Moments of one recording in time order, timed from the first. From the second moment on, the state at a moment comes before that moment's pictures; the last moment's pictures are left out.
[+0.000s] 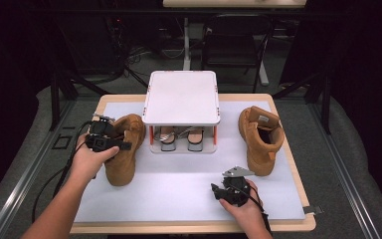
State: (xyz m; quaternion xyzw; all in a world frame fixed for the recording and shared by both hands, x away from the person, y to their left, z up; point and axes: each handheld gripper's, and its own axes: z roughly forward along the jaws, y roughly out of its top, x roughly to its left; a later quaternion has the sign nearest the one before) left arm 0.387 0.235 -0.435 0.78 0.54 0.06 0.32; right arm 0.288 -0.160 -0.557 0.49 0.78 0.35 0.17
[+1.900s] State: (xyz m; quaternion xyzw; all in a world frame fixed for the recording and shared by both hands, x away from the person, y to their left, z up) left arm 0.340 0.269 -0.422 0.75 0.53 0.10 0.38; right arm 0.396 -0.238 -0.378 0.62 0.75 0.20 0.13
